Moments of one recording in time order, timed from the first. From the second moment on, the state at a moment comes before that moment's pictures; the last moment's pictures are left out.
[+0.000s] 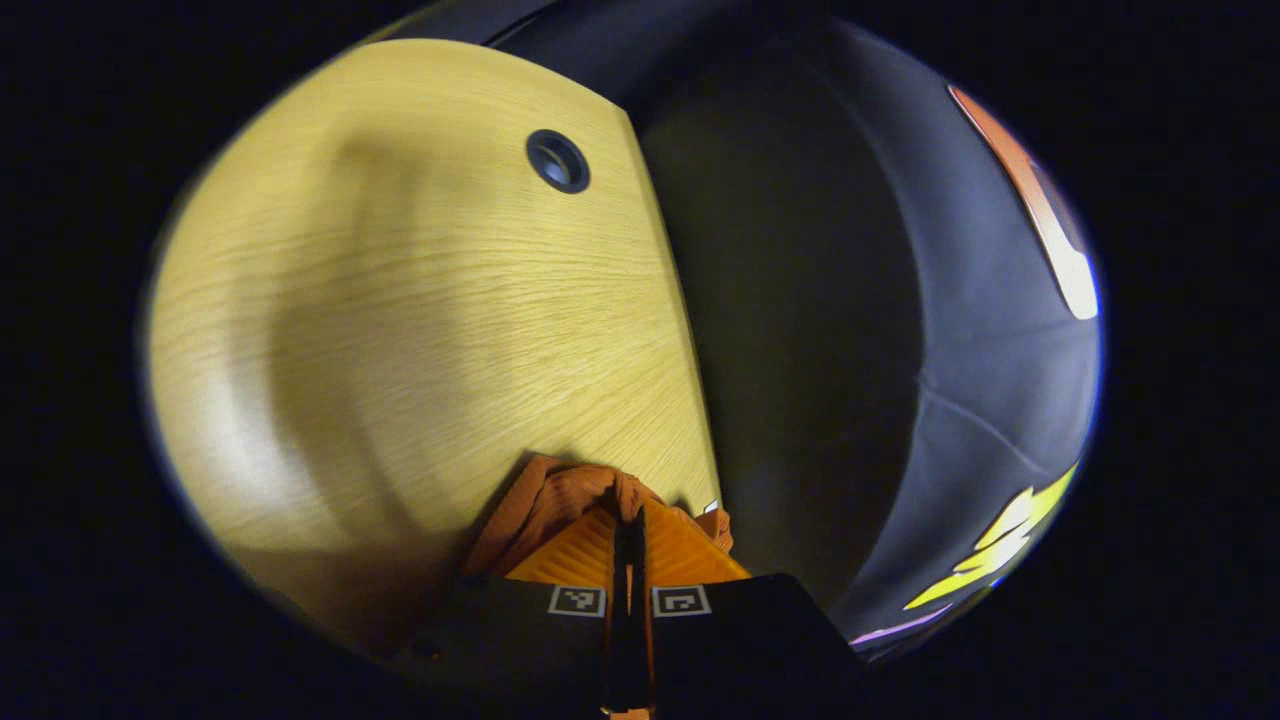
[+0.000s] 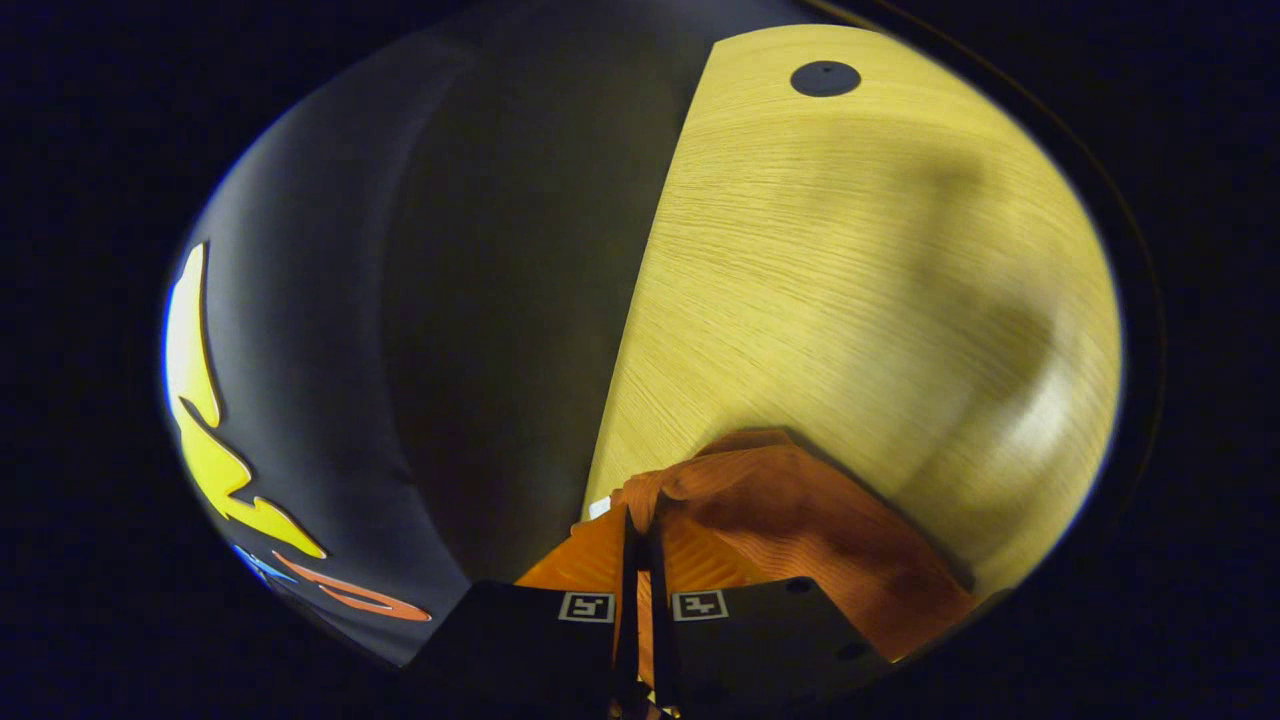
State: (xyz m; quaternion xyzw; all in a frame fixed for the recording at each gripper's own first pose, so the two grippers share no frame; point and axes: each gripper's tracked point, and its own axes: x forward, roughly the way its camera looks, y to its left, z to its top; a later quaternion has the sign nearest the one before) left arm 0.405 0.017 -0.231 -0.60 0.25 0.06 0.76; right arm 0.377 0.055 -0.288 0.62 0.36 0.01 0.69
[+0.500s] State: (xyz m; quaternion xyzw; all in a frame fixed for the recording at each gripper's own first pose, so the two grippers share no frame) left arm 0.375 -0.010 -0.197 -0.65 0.22 0.03 0.73; right arm 0.398 0.044 -0.268 0.65 0.34 0.01 0.68
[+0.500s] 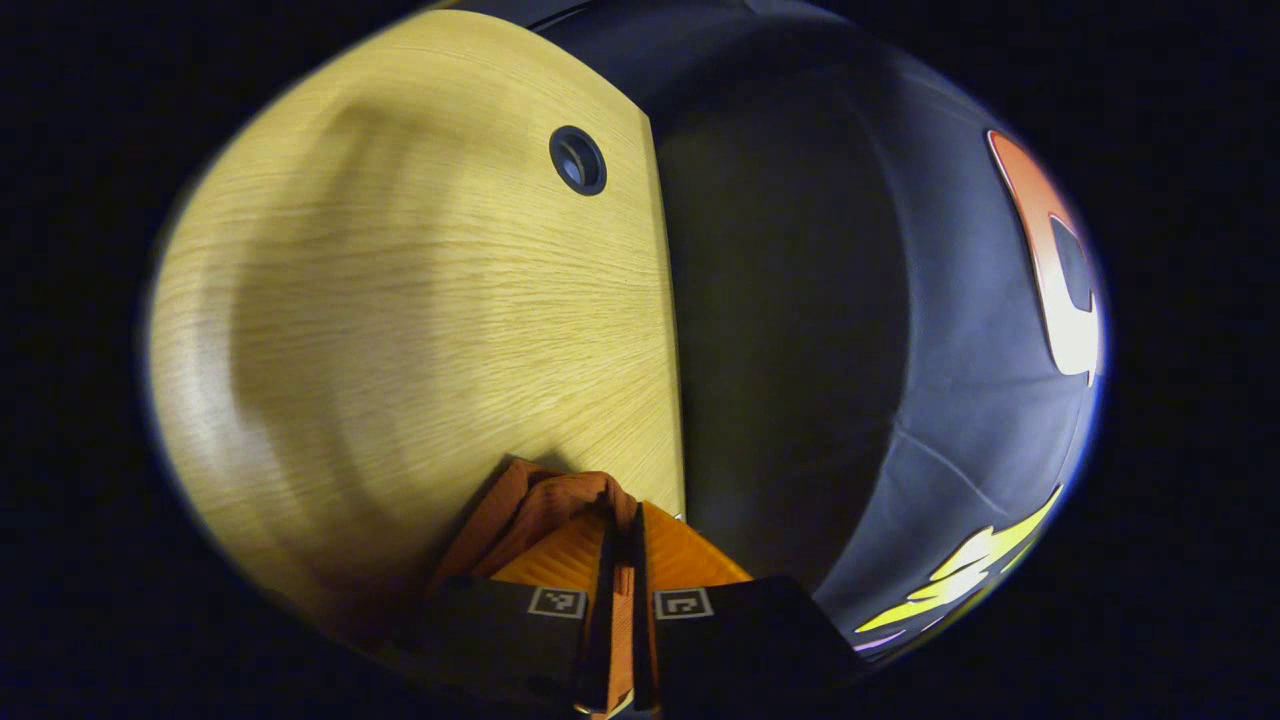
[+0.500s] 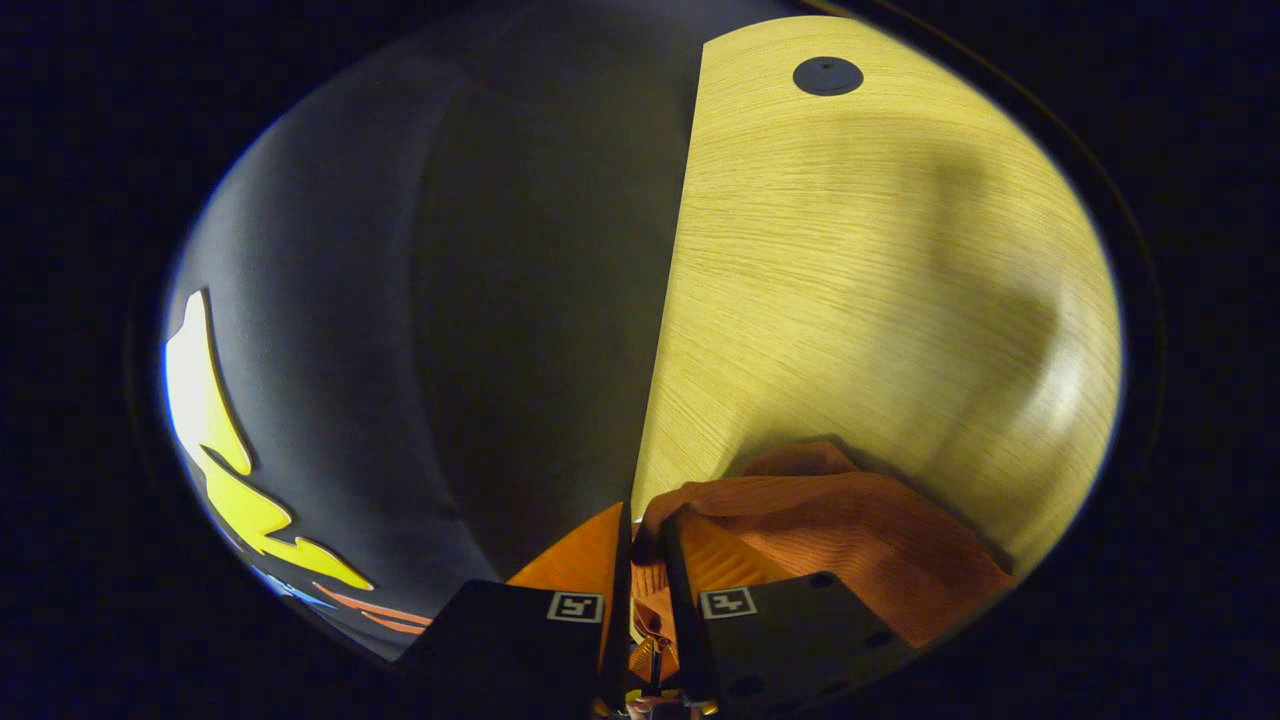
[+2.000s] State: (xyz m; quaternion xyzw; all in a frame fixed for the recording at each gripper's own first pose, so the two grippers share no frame) left arm 0.162 0.014 0.072 -0.18 0.10 0.03 0.98; right arm 0.204 0.014 0.006 0.17 0.16 0.14 0.96
